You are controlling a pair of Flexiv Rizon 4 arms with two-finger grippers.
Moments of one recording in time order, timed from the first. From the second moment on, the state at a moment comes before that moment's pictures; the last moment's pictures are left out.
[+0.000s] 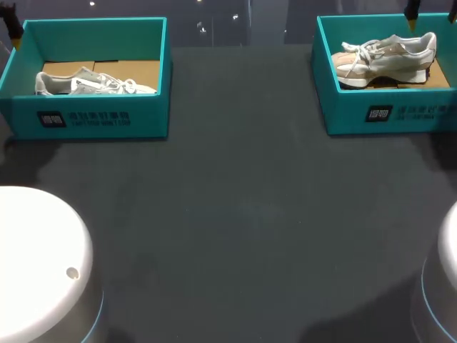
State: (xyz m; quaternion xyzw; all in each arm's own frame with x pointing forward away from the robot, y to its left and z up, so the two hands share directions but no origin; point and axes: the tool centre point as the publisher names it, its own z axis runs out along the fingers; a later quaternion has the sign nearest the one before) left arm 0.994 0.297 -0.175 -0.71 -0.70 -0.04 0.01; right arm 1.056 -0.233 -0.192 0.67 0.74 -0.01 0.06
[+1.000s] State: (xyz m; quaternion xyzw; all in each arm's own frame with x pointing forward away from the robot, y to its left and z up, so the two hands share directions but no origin) left arm 0.994 0.297 -0.174 -0.71 -0.70 -0.04 0.01; right arm 1.133 -0.293 -0.250 0.70 0.71 -0.04 0.09
